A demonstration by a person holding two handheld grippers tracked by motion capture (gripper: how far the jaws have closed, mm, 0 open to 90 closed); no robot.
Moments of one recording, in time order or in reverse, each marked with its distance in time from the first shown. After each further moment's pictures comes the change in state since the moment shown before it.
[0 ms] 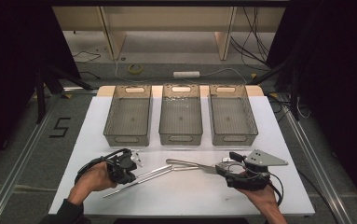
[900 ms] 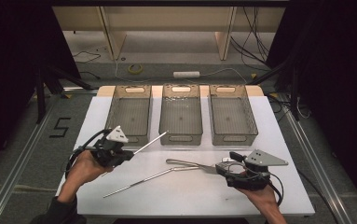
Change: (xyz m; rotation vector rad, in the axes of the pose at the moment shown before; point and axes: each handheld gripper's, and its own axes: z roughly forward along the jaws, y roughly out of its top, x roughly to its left) left arm 0.028 -0.007 -0.058 -0.360 0.097 -0.253; right arm -0.001 -0.001 0.000 -0.003 -0.007 0.007
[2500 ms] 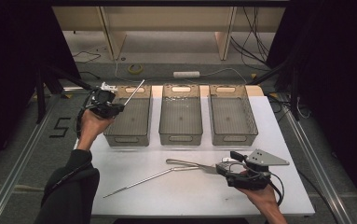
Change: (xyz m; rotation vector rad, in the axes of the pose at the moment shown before) left arm 0.117 0.055 0.029 -0.138 0.297 -0.281; right arm -0.002 0.000 -0.001 -0.016 0.011 0.015
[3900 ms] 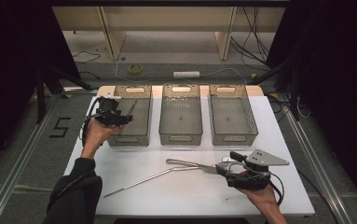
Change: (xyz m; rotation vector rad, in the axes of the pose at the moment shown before) left arm -0.014 -0.028 0.014 0.001 -0.097 -0.058; right arm 0.000 0.000 0.000 0.005 0.005 0.002
